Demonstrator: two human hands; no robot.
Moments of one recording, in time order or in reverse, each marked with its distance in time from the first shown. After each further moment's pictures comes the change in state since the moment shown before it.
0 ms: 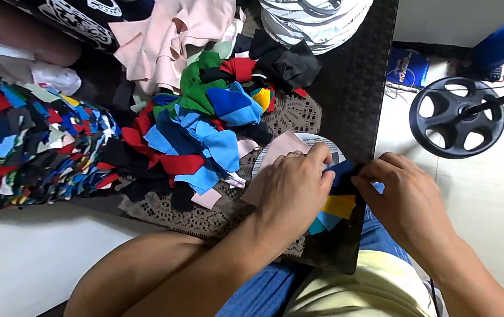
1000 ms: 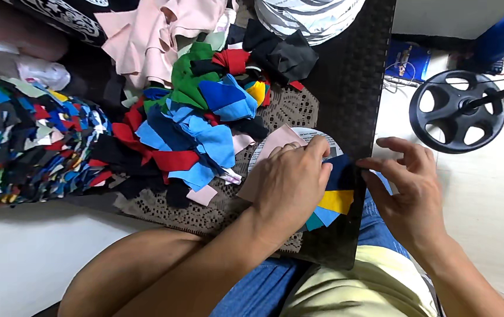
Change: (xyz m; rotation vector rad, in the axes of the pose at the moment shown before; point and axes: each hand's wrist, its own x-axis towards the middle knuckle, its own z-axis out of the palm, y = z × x) left_hand 0.002 -0.001 0.003 0.061 0.035 0.067; right_hand -0.014 0.021 0.015 0.168 0.220 -0.086
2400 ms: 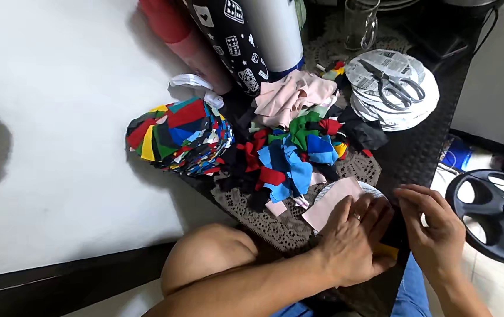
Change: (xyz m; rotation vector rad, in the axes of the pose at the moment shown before) left_hand -0.036 -0.004 0.028 0.114 -0.075 0.162; right_hand 0.059 -0.013 0.026 0.295 0.069 -0.232
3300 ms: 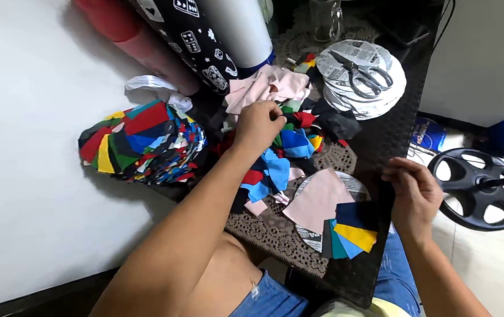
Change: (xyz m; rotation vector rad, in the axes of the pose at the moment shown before) left_hand 0.070 -0.159 -0.121 -0.204 0.241 -0.590; right_hand 0.006 0.026 0.010 0.584 0.310 0.311
